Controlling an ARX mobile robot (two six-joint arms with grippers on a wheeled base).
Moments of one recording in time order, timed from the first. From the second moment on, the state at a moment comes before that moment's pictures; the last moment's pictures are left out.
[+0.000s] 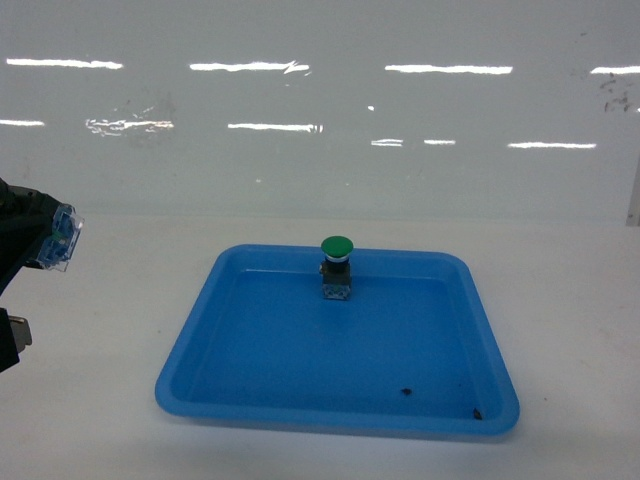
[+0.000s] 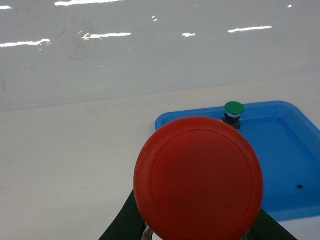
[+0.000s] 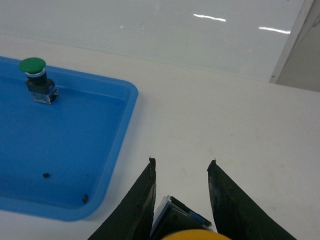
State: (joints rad) left arm -0.33 1.02 0.24 0.55 -0.22 -0.01; right arm 0.12 1.38 0.29 0.78 0.07 -0.09
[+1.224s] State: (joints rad) left arm -0.33 1.01 0.24 0.55 -0.22 -0.01; right arm 0.12 1.38 0.29 0.78 0.07 -0.09
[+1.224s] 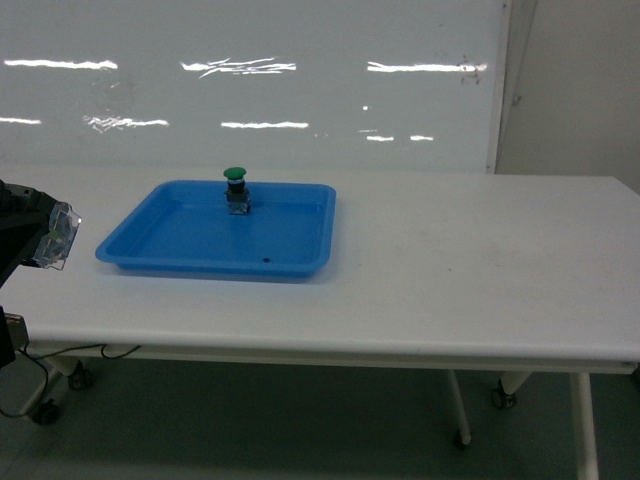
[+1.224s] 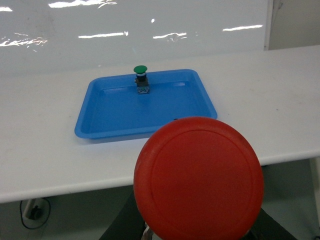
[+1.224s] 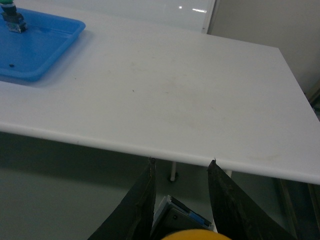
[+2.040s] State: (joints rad) left arm -0.33 1.01 0.24 0.55 -0.22 -0.01; right arm 0.12 1.38 0.29 0.77 0.07 -0.09
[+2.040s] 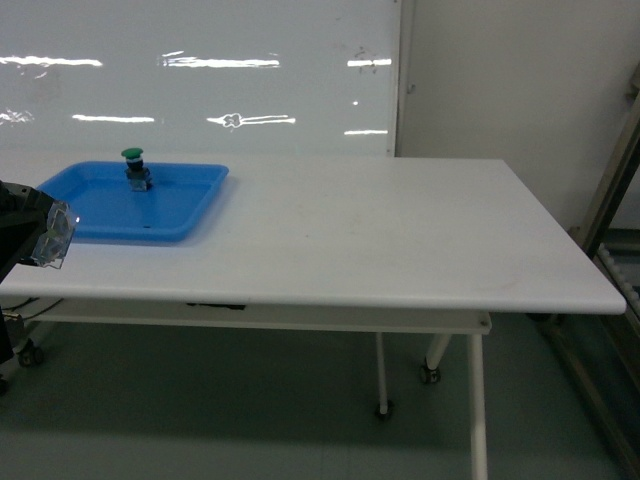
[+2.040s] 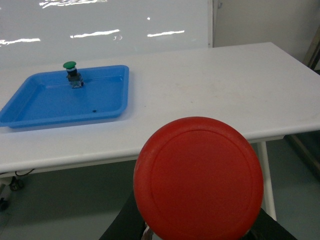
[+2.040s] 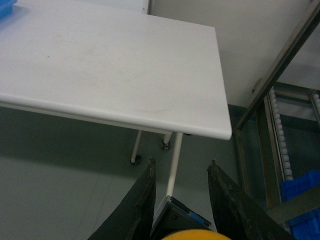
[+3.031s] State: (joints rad) left arm -0.33 1.01 0.24 0.55 -0.22 -0.01; right arm 0.12 1.38 0.29 0.78 0.07 -0.09
